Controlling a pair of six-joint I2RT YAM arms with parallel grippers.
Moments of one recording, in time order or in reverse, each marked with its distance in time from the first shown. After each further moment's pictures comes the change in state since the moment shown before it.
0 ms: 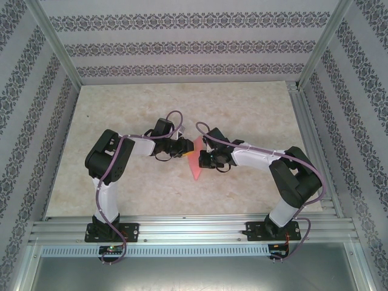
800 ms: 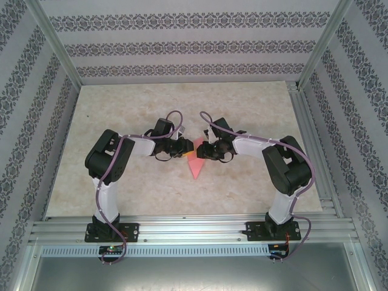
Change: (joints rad) left arm 0.000 0.001 0.001 -0.003 -0.006 -0.003; right arm -0.135 0.135 0.095 0.047 -0.222 -0.106
